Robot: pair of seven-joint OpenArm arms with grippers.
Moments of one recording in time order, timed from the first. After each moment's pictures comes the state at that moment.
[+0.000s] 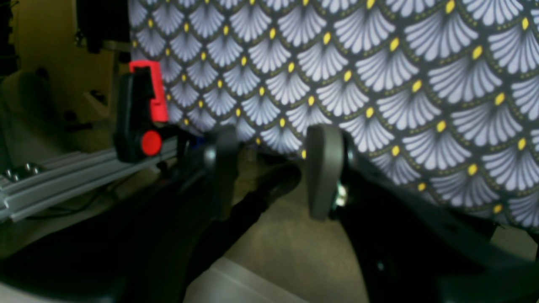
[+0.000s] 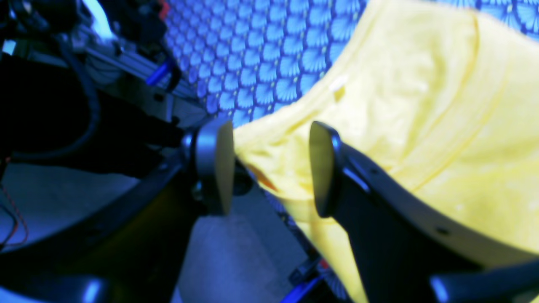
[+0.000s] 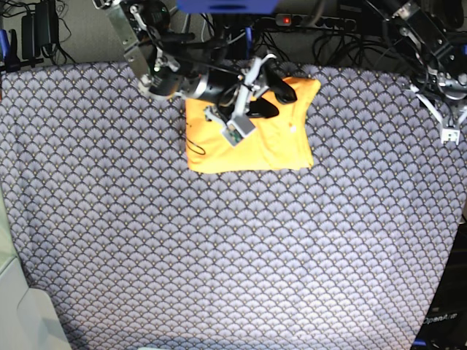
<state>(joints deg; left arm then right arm) 7.7 -3.0 -47.8 105.0 14.7 -40.7 59.2 -12.9 5.1 -24.7 104.4 34.0 22.4 -46.0</state>
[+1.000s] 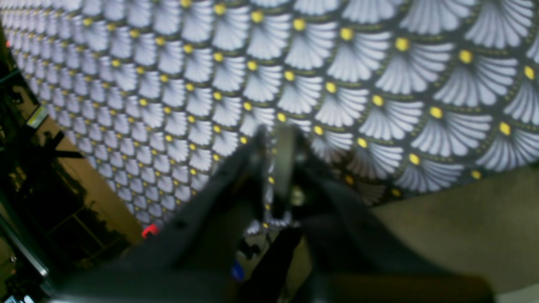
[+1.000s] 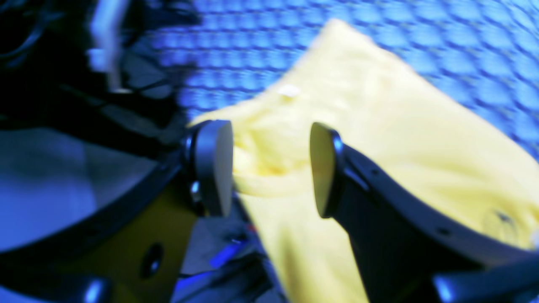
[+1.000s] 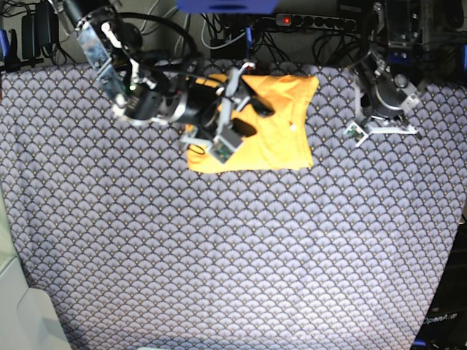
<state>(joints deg) 17.3 -13.8 -7.6 111.4 14.6 -40.7 59.4 -4.6 15.4 -27.5 111.7 34.2 19.2 -52.6</state>
